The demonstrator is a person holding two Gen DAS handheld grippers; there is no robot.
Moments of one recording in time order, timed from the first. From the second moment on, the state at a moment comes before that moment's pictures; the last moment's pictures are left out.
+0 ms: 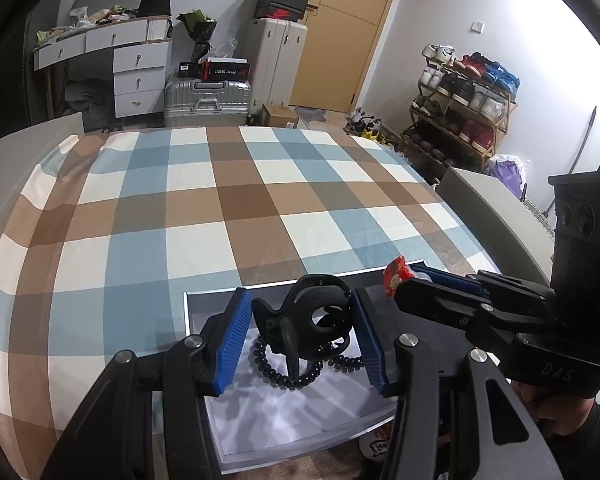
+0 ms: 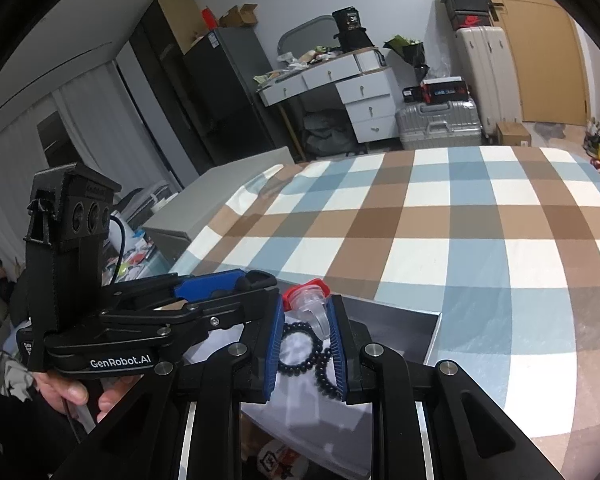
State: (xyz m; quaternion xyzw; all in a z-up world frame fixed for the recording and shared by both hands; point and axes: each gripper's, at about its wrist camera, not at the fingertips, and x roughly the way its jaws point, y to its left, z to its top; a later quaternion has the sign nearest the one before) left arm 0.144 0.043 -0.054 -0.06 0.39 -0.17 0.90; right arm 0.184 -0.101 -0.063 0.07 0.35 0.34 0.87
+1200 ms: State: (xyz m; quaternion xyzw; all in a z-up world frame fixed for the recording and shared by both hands) left arm 0.115 0.047 -0.043 -0.04 0.37 -0.15 0.92; right arm 0.136 -0.144 -0.031 0.11 0.28 0.30 0.91
